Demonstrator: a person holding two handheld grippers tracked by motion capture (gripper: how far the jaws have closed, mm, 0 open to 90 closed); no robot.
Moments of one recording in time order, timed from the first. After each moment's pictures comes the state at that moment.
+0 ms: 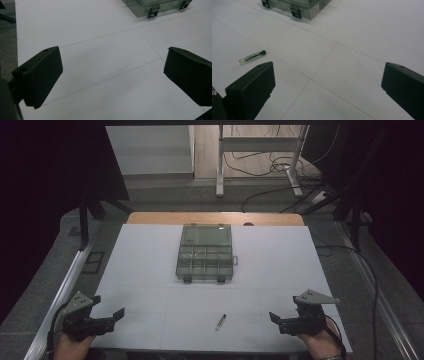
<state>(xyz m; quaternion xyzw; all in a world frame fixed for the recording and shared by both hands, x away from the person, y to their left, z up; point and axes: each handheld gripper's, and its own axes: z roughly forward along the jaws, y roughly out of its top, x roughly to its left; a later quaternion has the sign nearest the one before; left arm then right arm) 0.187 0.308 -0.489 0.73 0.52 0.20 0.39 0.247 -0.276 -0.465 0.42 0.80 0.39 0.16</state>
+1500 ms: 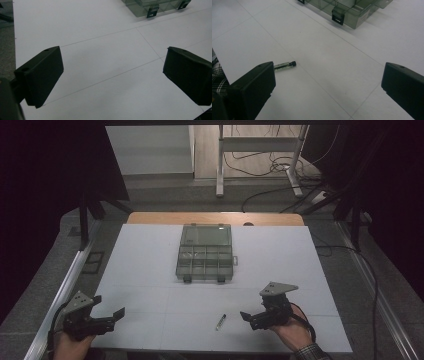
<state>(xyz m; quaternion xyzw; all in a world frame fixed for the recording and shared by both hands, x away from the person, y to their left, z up) 0.189 0.309 -0.490 0.73 0.52 0.19 0.40 0.272 -0.202 -0.473 0.34 0.85 0.38 0.11</state>
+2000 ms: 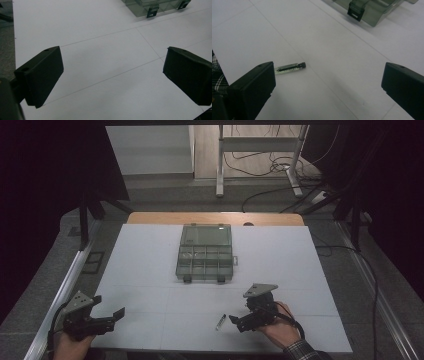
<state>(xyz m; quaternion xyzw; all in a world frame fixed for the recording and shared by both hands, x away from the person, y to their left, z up) 0.189 0.309 -0.490 0.73 0.52 0.19 0.40 0.274 -0.168 -0.483 0.32 0.88 0.34 0.10</state>
